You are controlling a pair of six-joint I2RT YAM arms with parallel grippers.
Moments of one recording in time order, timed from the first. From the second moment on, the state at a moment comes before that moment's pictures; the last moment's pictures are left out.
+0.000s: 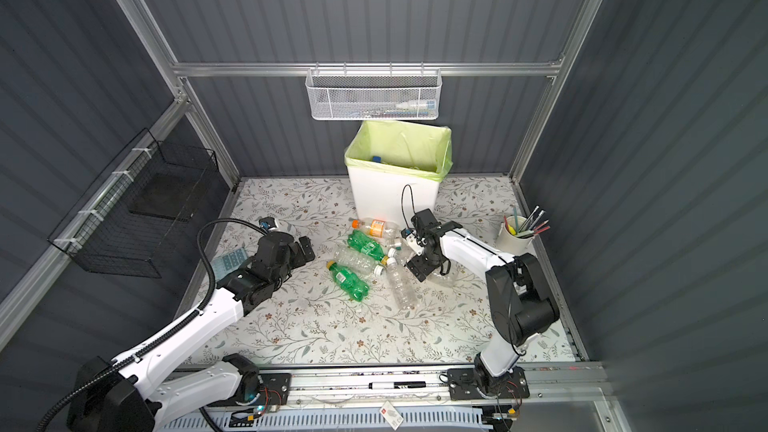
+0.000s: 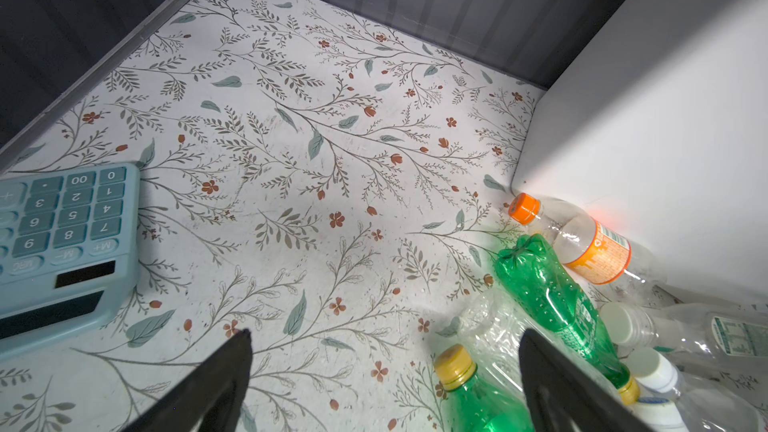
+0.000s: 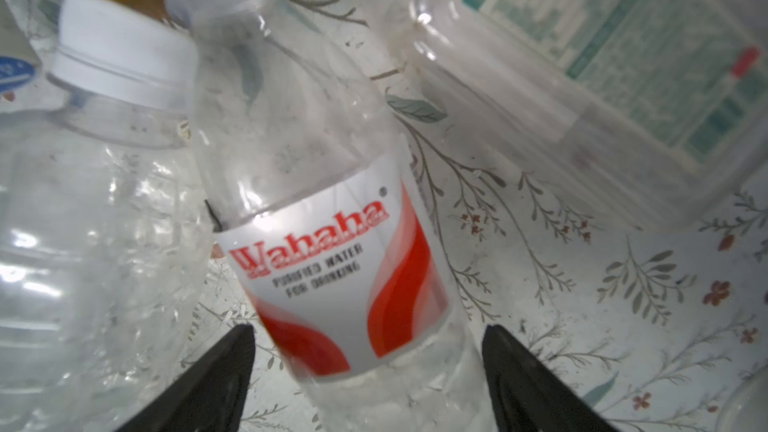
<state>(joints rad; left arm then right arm) -0.53 1.08 0.74 -0.32 -0.45 -0.61 0.44 1.69 1.12 -0.76 0.04 -0.30</state>
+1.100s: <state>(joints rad) -0.53 1.08 0.74 -0.34 -0.44 -0.61 0.45 1.42 1.15 -0.79 0.00 -0.29</state>
